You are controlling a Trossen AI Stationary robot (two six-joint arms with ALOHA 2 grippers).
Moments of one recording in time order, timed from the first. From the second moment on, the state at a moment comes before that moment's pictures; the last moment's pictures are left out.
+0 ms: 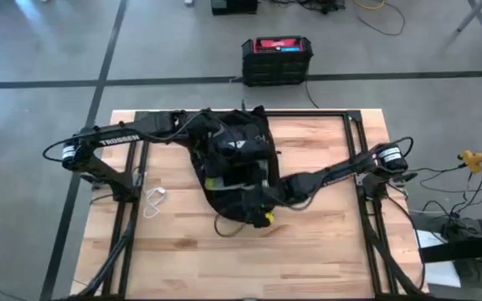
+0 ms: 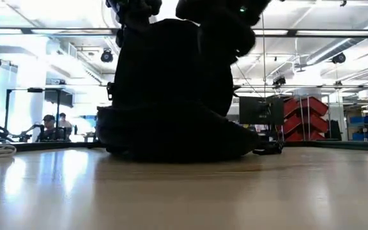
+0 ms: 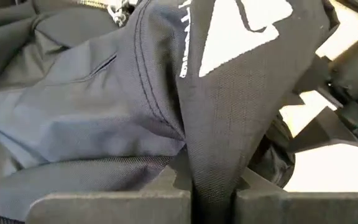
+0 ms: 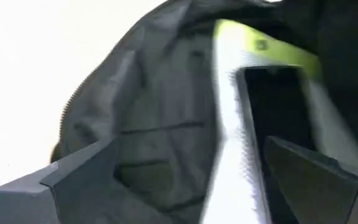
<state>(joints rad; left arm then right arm) 0.22 1.47 1.46 -0.92 0.07 -0.27 0.21 1.79 1.31 -0.41 0.36 -0.08</state>
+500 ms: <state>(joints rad) 0.21 1.38 1.46 -1.06 0.06 -0.28 0.01 1.79 1.32 -0.13 0.54 -0.31</state>
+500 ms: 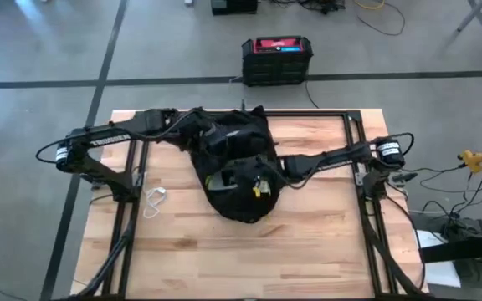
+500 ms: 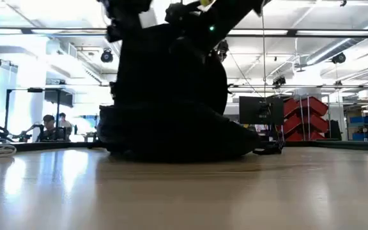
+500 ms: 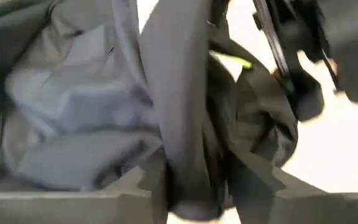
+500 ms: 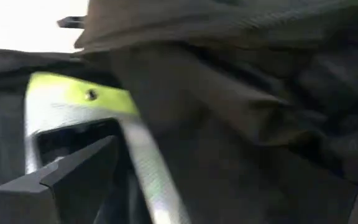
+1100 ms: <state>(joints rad) -0.11 1.25 1.28 -1.51 -0.13 -0.90 -0.03 1.79 1.32 -0.12 0.49 -0.30</state>
